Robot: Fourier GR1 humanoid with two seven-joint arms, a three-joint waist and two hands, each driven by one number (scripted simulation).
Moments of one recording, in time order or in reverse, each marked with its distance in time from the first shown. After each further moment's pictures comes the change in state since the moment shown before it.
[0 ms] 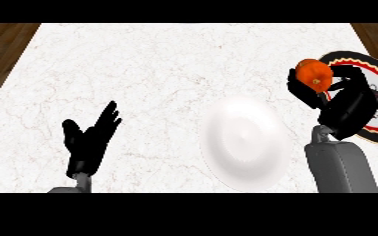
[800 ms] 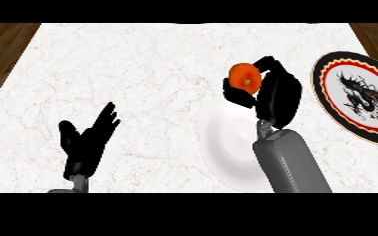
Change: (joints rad) left arm 0.013 0.016 -0.003 -0.014 0.022 0.000 0.009; right arm -0.133 0.137 0.260 0.031 0.140 0.370 0.109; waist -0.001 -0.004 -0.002
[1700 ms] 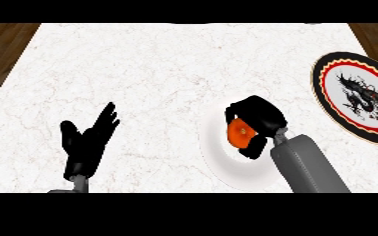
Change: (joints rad) left arm 0.003 0.003 -0.012 -0.011 -0.010 0.013 0.009; right arm 0.043 -0.181 0.087 0.222 -0.239 0.710 -1.043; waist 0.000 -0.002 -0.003
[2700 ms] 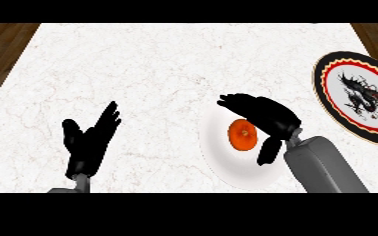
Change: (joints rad) left arm -0.012 0.025 -0.043 0.001 0.040 0.036 0.004; right arm 0.023 -0.100 0.035 -0.178 -0.229 0.173 0.026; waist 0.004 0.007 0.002
